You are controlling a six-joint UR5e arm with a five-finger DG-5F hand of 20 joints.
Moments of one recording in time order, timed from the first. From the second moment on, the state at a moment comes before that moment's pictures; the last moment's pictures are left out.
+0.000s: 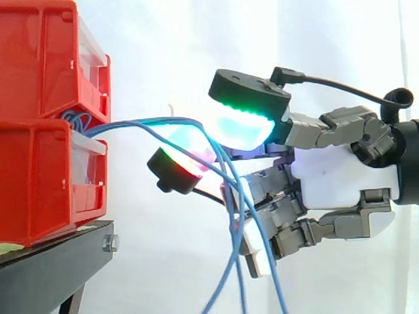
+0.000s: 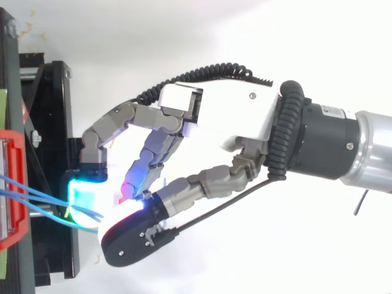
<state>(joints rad) 0.19 -2.32 -1.10 -2.93 -1.21 -0.07</state>
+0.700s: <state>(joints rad) 0.18 -2.32 -1.09 -2.94 -1.24 -0.07</state>
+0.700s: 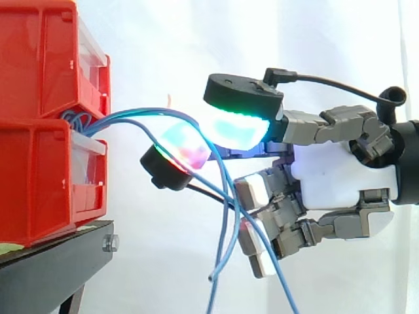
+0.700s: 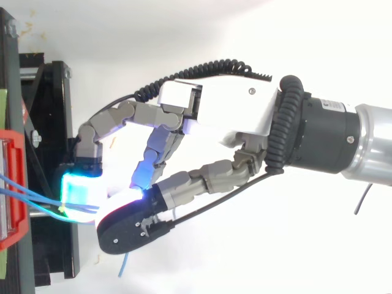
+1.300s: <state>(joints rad) 0.17 -2.25 -1.09 -3.10 -1.25 -0.09</state>
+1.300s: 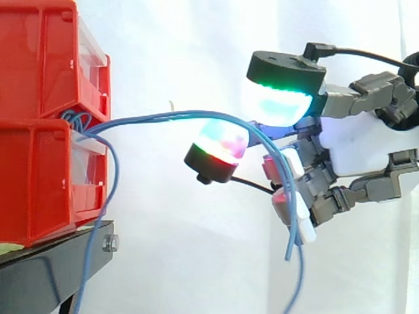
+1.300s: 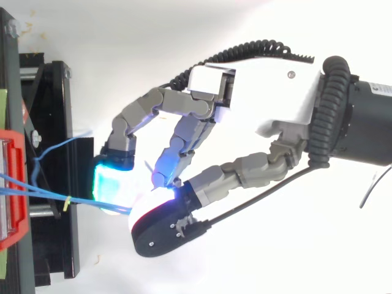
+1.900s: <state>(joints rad) 0.17 -2.25 -1.09 -3.09 -1.24 -0.09</state>
